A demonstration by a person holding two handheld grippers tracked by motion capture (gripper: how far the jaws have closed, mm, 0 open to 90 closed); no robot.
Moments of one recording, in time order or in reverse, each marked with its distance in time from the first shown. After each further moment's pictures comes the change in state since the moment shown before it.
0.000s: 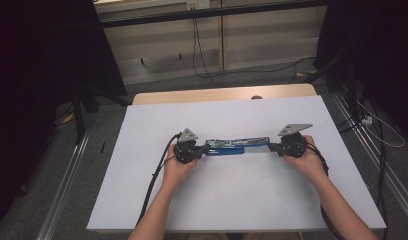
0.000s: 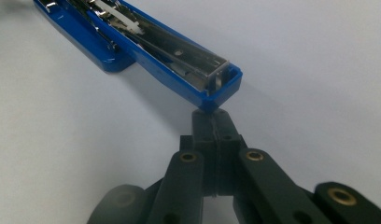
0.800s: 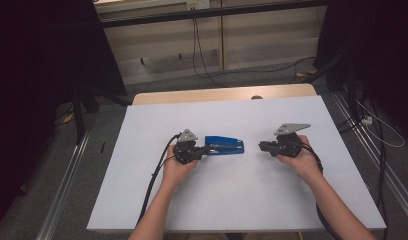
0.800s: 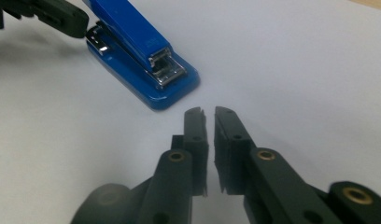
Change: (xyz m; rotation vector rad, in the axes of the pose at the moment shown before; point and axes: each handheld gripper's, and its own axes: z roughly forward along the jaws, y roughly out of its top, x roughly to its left) left arm 0.000 -0.001 -0.002 0.012 -0.039 -0.009; right arm 0.014 0.009 0.004 -0.107 0.099 0.030
